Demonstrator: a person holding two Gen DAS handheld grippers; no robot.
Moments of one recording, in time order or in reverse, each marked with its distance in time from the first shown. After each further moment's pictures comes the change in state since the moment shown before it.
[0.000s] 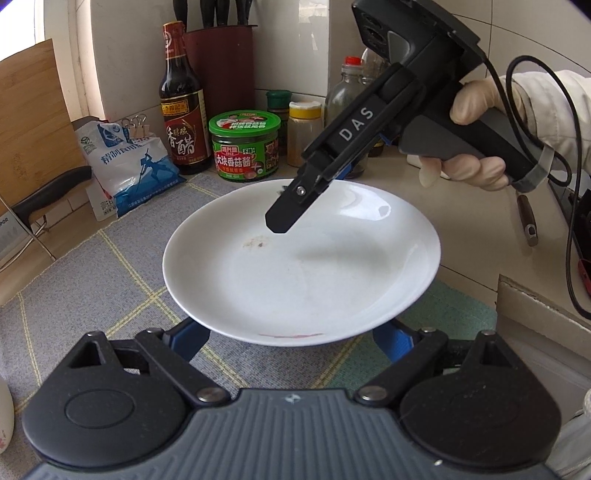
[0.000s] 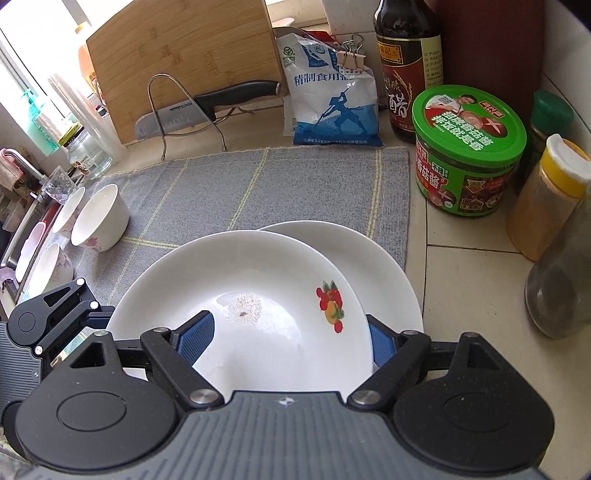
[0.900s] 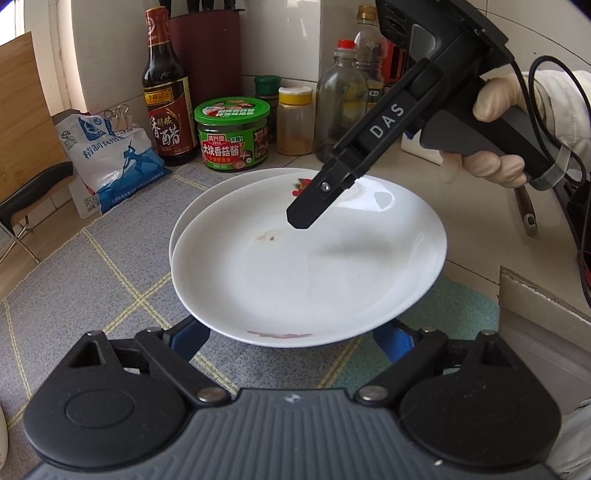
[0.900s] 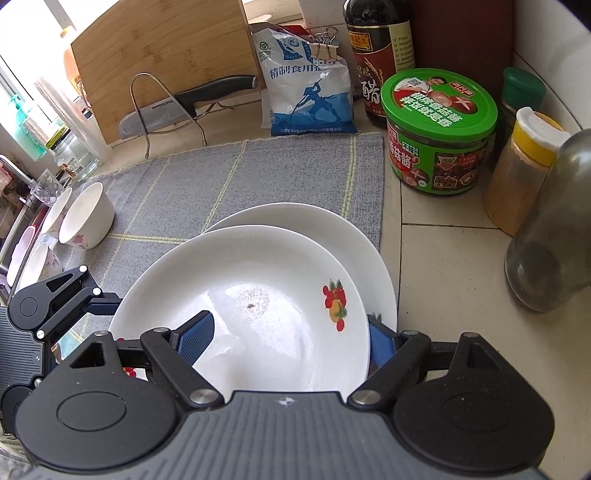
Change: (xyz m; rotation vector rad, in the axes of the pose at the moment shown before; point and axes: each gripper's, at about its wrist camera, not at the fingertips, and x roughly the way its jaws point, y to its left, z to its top) left arm 0.013 0.009 0.010 0.020 0.044 -0.036; right arm -0.009 -0.012 -0.015 0.033 0.000 -0.037
